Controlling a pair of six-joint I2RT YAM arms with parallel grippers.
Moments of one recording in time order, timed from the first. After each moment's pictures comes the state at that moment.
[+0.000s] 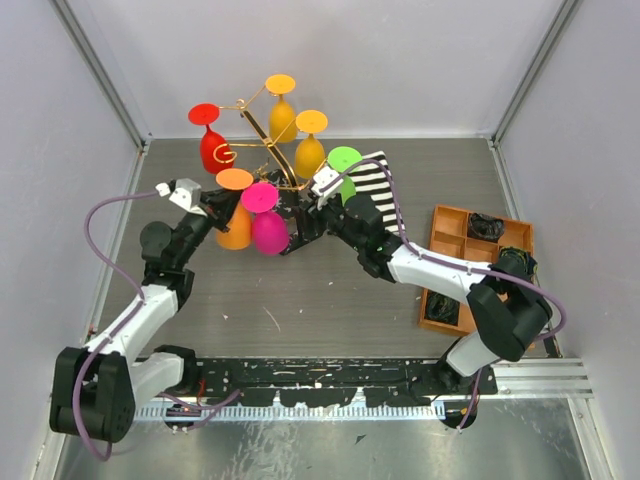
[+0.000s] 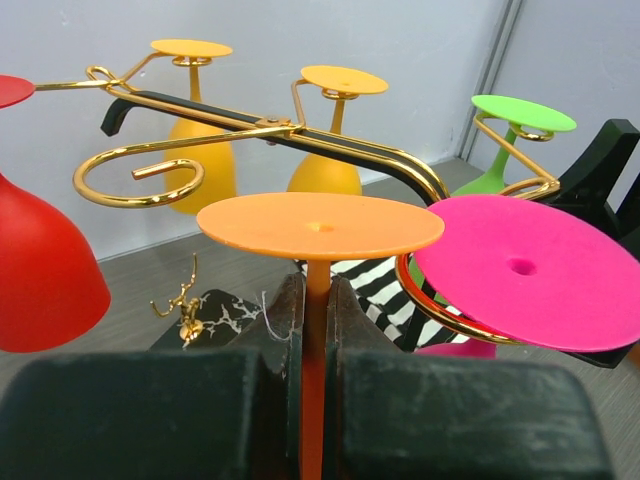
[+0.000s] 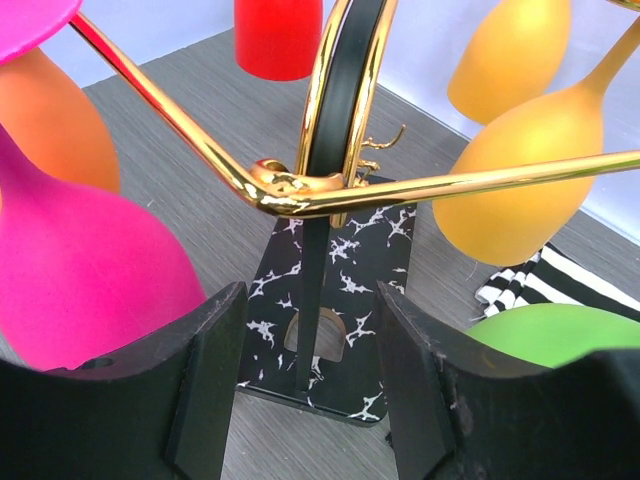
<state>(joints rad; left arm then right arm) -0.17 1.04 0.48 0.84 0.42 -0.20 0.76 1.52 0.91 0.56 0.00 -0.07</state>
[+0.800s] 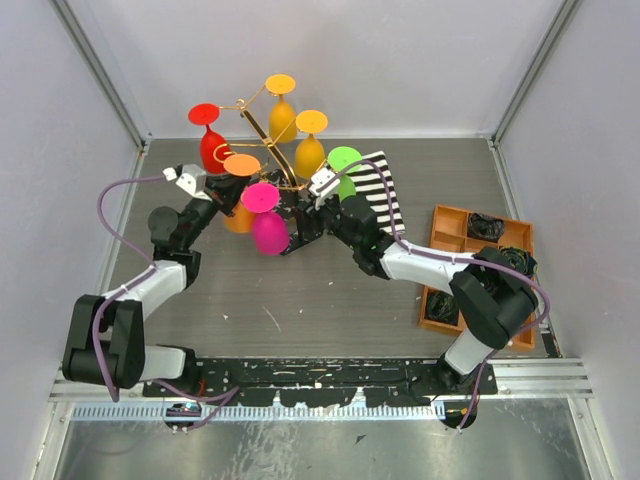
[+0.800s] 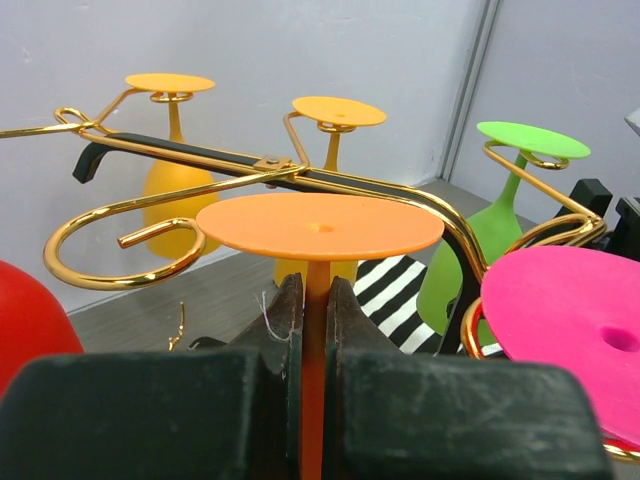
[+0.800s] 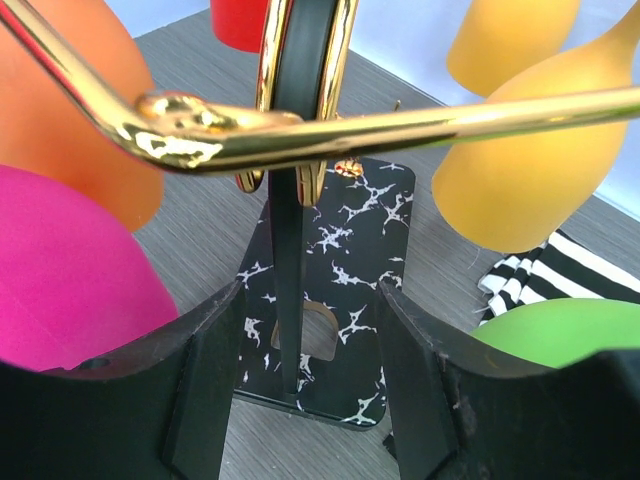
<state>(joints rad) -0.14 1.32 0.57 1.11 0.51 -0.26 0.74 1.61 0.91 0.63 0.00 -0.07</state>
